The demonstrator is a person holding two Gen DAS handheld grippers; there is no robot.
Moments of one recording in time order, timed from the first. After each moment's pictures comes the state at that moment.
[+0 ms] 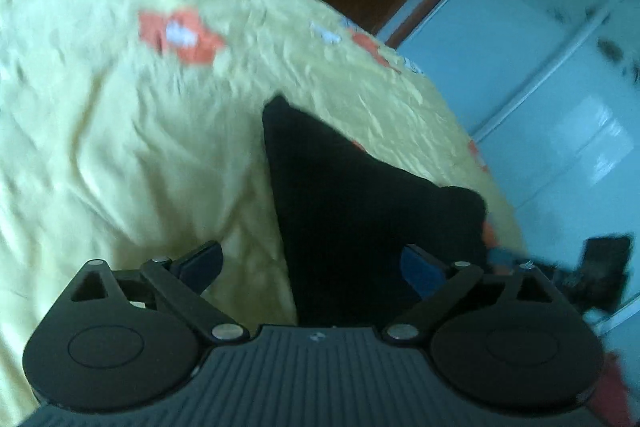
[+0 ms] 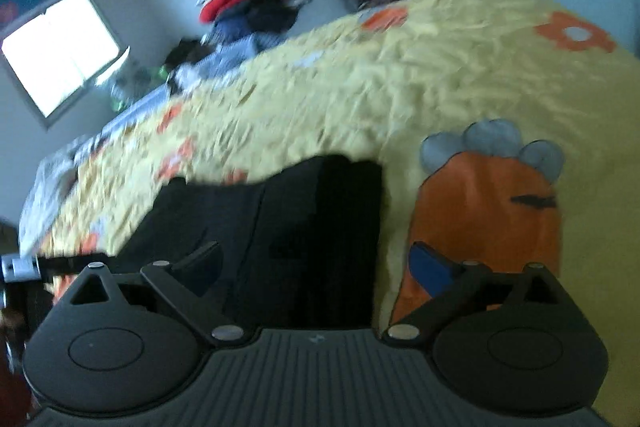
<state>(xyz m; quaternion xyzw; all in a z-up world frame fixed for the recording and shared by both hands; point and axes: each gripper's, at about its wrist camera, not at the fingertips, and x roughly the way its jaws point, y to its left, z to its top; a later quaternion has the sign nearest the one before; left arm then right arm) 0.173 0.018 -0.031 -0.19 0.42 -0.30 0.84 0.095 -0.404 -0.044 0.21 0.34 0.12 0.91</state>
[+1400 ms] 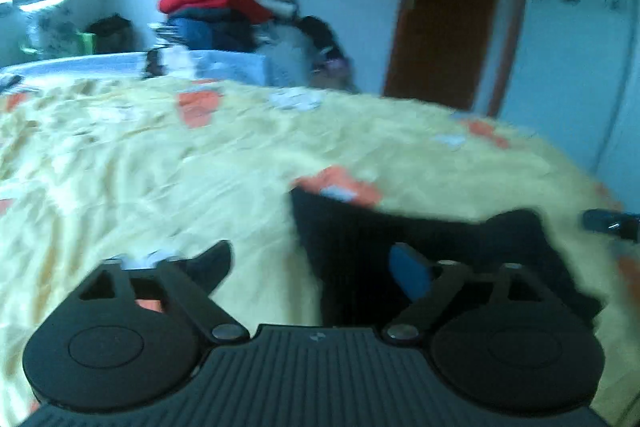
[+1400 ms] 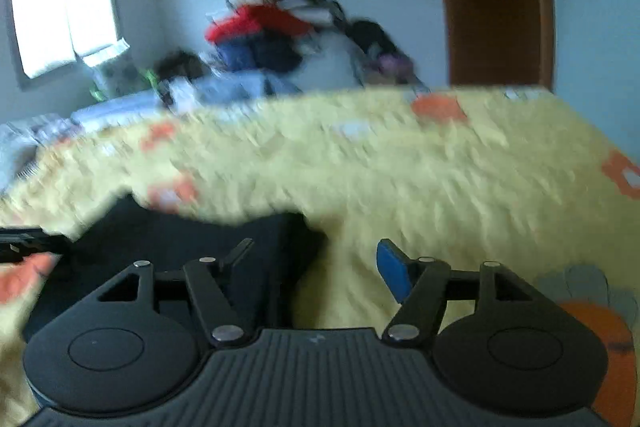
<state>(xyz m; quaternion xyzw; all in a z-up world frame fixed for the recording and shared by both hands) 0.190 0.057 0.021 -0.03 0.28 -0.13 0.95 0.148 -0.306 0.011 0.12 0.23 0.10 0.96</state>
